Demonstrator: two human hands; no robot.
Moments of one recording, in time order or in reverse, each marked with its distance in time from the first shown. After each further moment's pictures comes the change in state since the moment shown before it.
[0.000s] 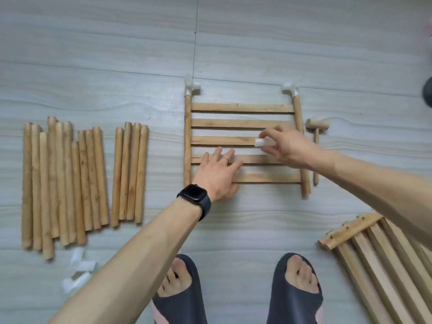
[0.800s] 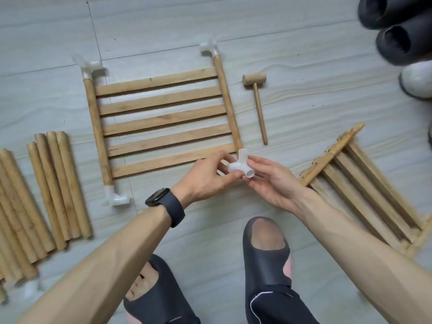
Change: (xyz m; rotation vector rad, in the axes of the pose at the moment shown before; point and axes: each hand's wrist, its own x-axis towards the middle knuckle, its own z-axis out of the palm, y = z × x) left_hand 0.010 0.093 0.013 -0.802 -0.187 0.079; right_hand -0.145 0.029 0.099 2.183 0.089 0.528
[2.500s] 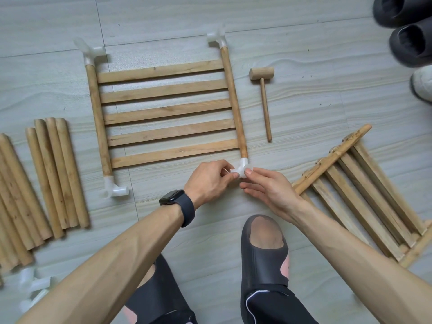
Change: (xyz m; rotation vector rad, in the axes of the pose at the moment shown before) left_hand 0.009 -0.018 0.028 0.130 0.058 -0.109; right_hand -0.003 0.022 -0.010 -0.395 0.115 -0.016
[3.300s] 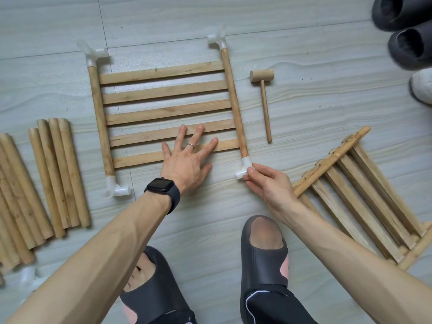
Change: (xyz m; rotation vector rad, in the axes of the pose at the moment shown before) left_hand 0.014 -0.039 -0.034 0.705 0.130 0.042; right_hand 0.005 0.005 0.008 0.150 0.229 -0.071
